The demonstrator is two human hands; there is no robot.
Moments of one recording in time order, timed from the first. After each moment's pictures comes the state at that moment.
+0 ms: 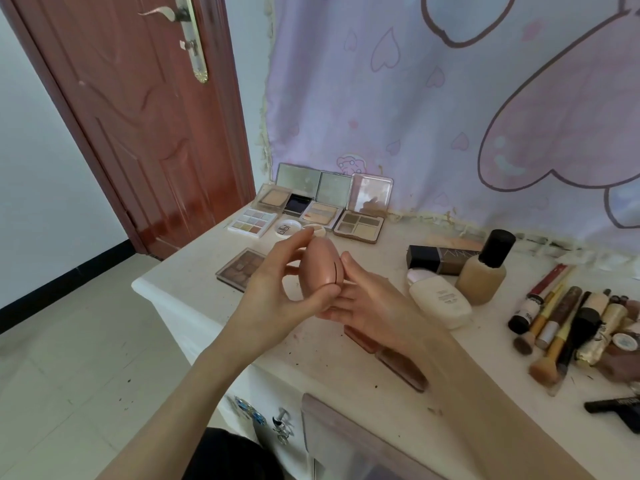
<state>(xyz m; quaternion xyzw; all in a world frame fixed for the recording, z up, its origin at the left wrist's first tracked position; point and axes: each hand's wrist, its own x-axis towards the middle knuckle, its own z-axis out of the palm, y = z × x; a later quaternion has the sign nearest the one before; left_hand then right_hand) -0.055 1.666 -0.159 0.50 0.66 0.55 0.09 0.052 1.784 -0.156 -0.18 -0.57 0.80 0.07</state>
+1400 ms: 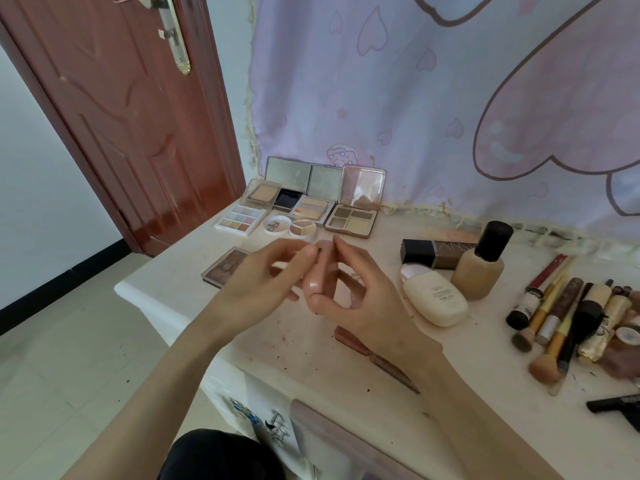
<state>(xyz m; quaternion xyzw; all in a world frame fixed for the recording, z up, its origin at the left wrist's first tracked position) -0.056 1.674 -0.131 0.43 0.71 0.50 0.24 0.058 1.783 -0.179 -0.11 -0.76 0.56 0.31</state>
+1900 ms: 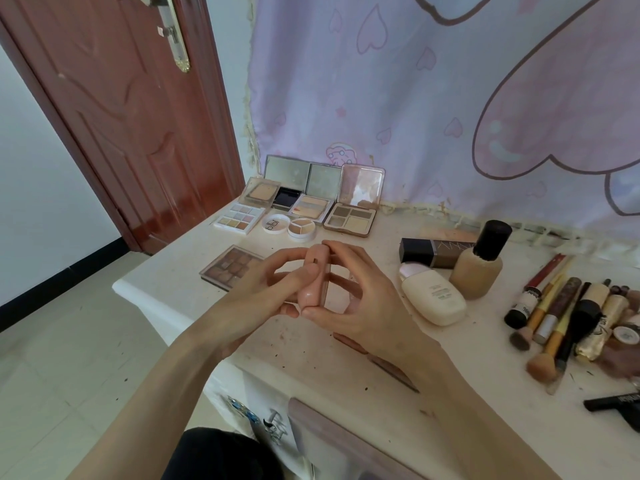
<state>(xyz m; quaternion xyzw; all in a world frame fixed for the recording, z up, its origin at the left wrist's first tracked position) -0.057 1.666 -0.143 0.39 0.65 0.54 0.37 0.062 1.784 -0.172 -0.10 -0.82 0.48 0.28</state>
